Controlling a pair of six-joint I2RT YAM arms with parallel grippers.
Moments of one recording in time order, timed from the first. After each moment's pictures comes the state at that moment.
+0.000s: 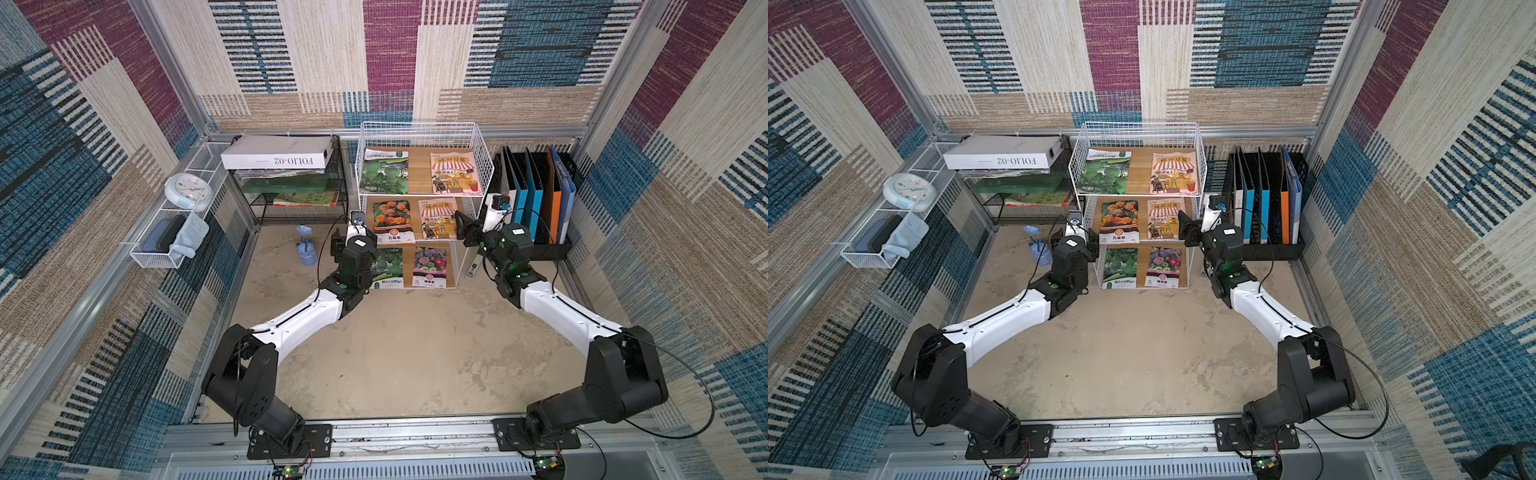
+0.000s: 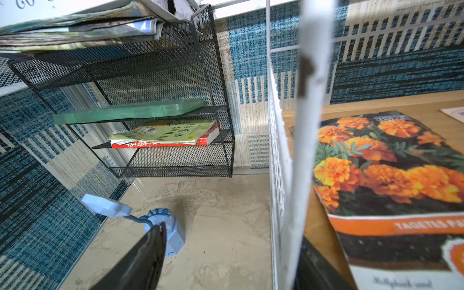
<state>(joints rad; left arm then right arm) -0.55 1.55 1.09 0.29 -0.72 0.06 0.32 1.48 1.02 0.50 0.02 0.18</state>
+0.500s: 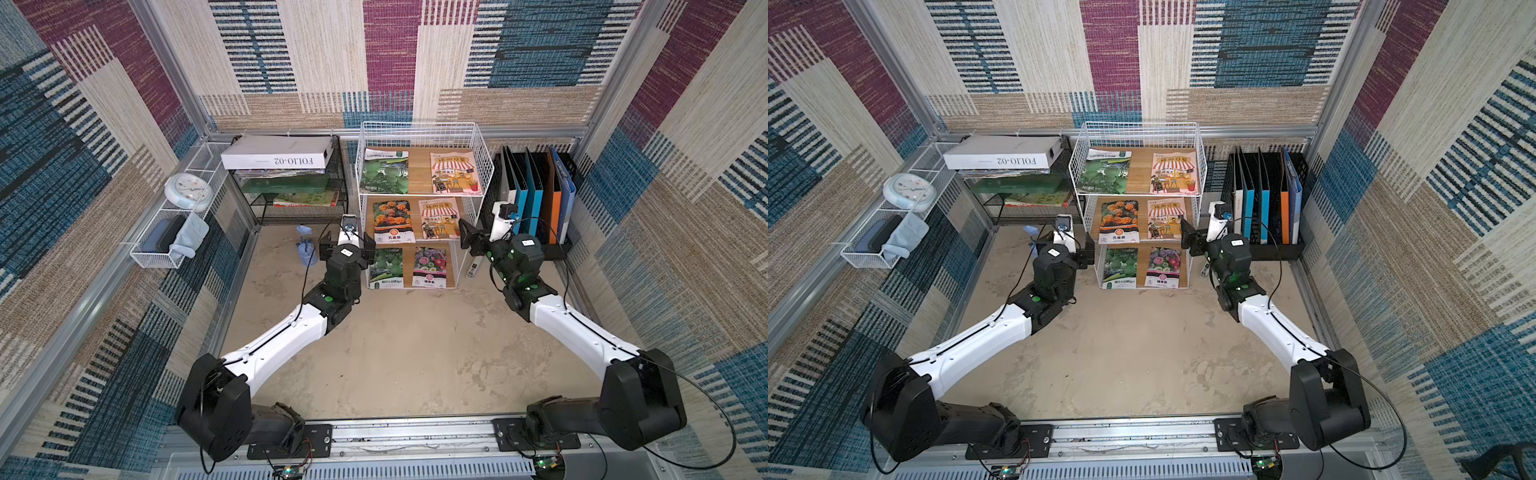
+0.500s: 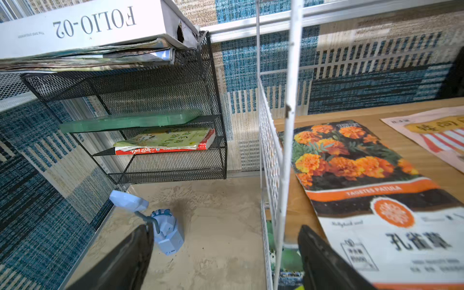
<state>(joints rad) -0.56 1.35 0.98 0.25 -0.63 0.06 0.32 1.32 0.89 0.48 0.01 0.16</state>
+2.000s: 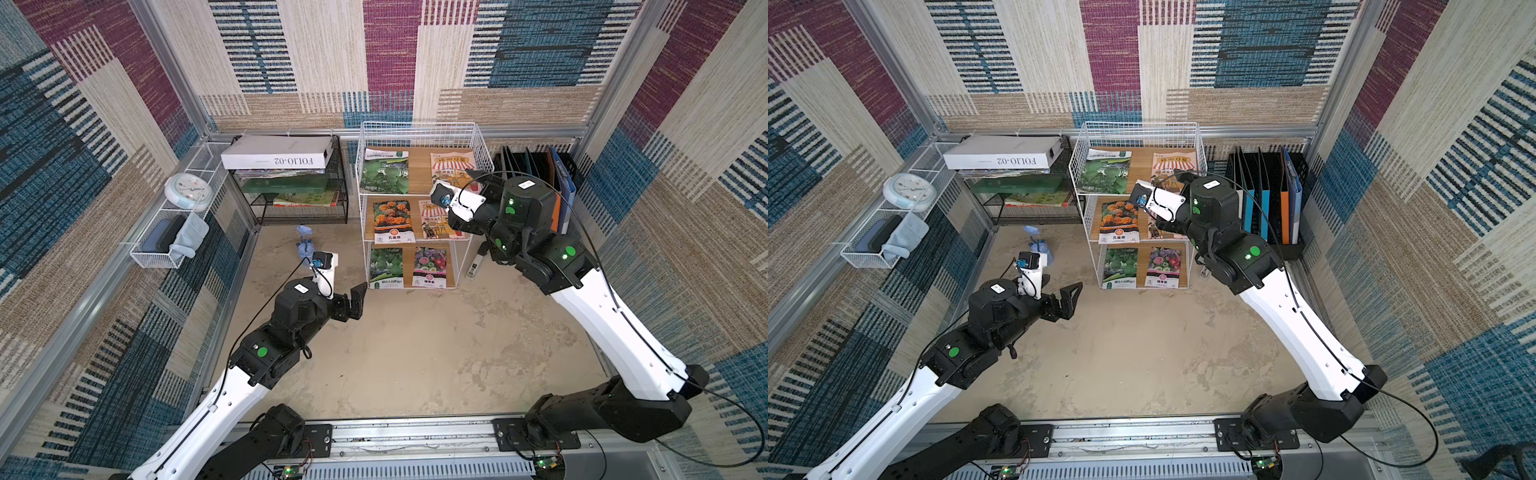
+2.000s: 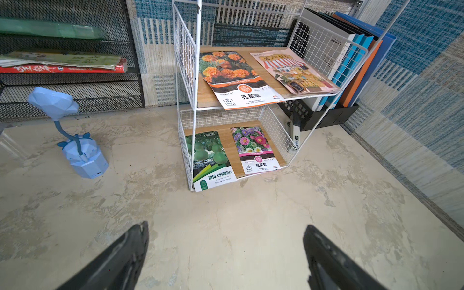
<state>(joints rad) -0.57 0.84 0.92 -0.44 -0.12 -0.22 0.68 1.43 1.82 -0.52 0.33 -1.03</state>
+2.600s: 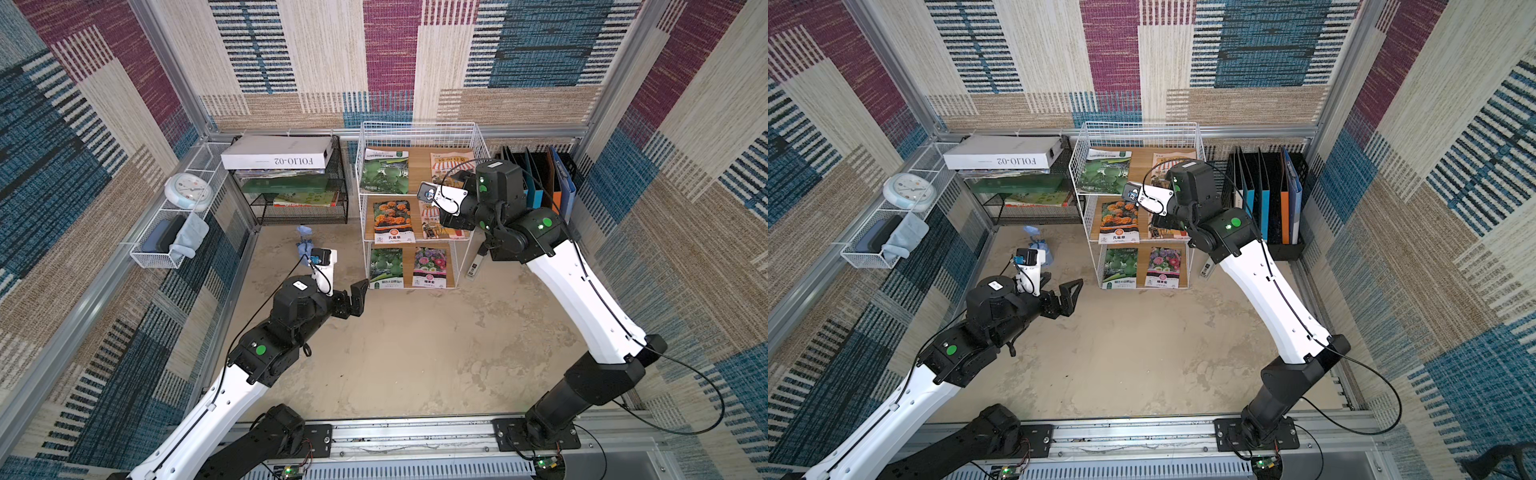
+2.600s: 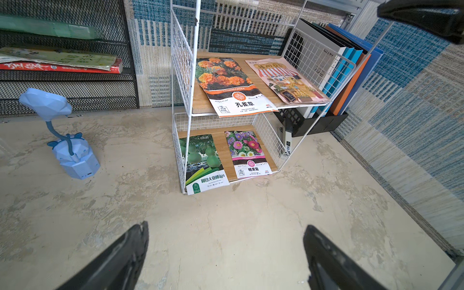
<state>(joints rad) -0.57 0.85 0.96 -0.45 -0.11 -0.26 0.62 1.63 2.06 -0.78 0.24 -1.01</state>
